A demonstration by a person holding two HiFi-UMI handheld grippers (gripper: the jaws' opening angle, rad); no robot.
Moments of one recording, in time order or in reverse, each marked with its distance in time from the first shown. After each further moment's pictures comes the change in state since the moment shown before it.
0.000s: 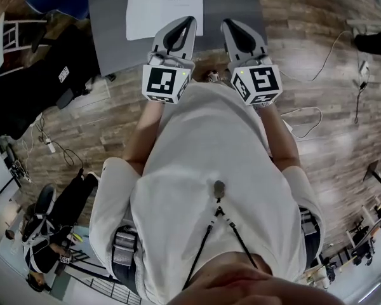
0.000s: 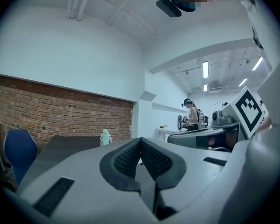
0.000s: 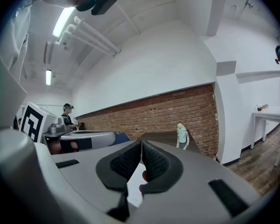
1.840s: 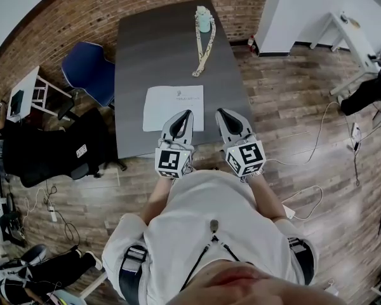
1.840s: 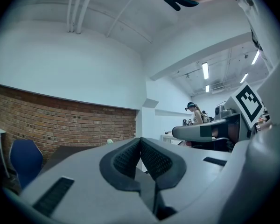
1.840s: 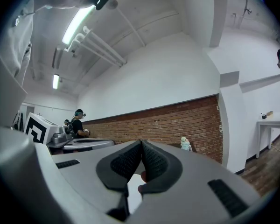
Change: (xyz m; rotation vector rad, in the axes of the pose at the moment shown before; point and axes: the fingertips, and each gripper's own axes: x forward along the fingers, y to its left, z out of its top) left arm -0.043 -0.019 0.064 0.046 -0.097 0.060; right arm -0.048 0.027 0.076 -0.043 -0.128 0.044
